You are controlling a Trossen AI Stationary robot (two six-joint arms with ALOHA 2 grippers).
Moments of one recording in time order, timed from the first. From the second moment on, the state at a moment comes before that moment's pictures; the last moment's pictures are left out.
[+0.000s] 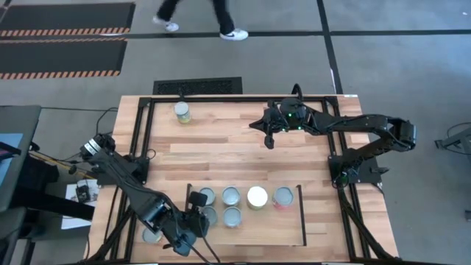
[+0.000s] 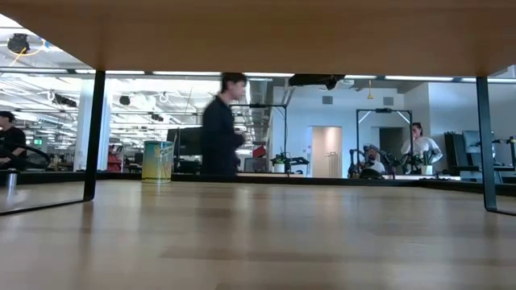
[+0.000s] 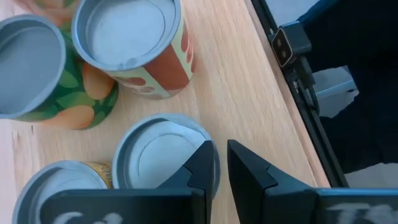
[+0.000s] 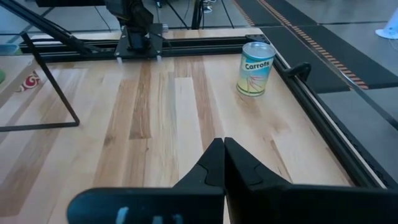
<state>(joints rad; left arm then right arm) -0.73 1.69 1.54 -0.90 -0.32 -0.33 -0.36 1.35 0.83 0.16 -0.21 -0.10</state>
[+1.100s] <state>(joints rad) -1.01 1.68 1.61 -1.21 -0.38 -0.78 -0.29 1.31 0.83 0.15 -0.06 -0.19</state>
